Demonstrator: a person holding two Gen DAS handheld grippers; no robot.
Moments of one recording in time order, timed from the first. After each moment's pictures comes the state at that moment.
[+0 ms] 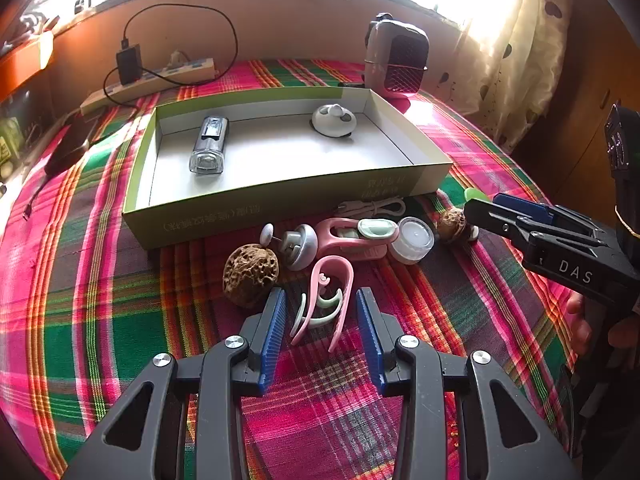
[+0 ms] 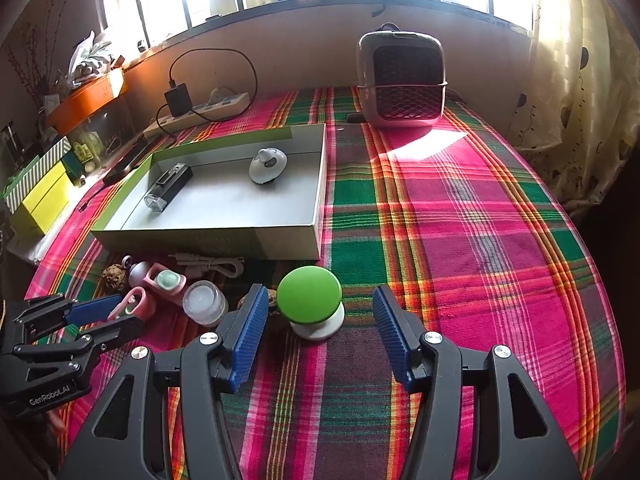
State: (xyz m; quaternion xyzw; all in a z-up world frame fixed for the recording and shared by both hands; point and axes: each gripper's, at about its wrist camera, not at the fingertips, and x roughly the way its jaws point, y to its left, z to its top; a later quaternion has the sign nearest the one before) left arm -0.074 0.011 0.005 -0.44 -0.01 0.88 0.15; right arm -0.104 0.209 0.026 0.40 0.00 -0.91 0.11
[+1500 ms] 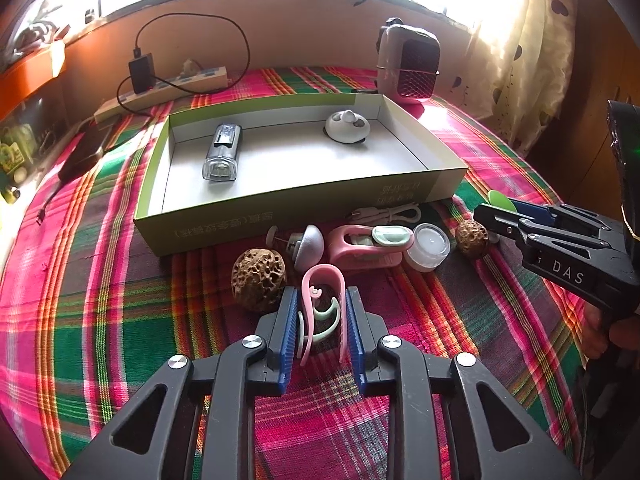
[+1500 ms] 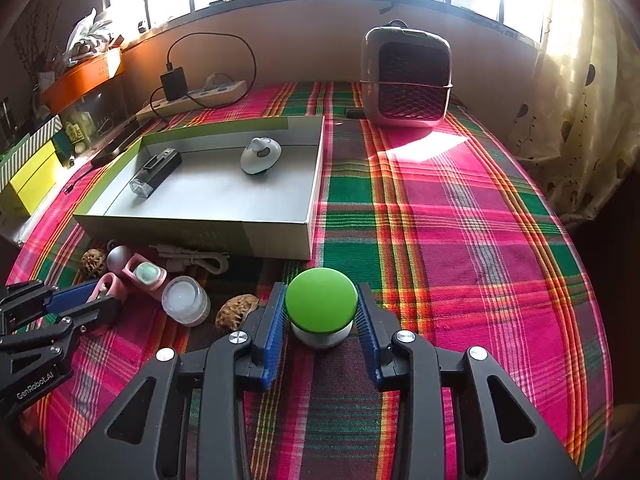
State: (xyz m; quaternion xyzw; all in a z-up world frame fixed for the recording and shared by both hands) left arm -0.075 0.011 0.003 -0.43 0.01 0.90 0.12; right arm -0.112 0.202 0.018 0.40 0.04 -0.91 0.11
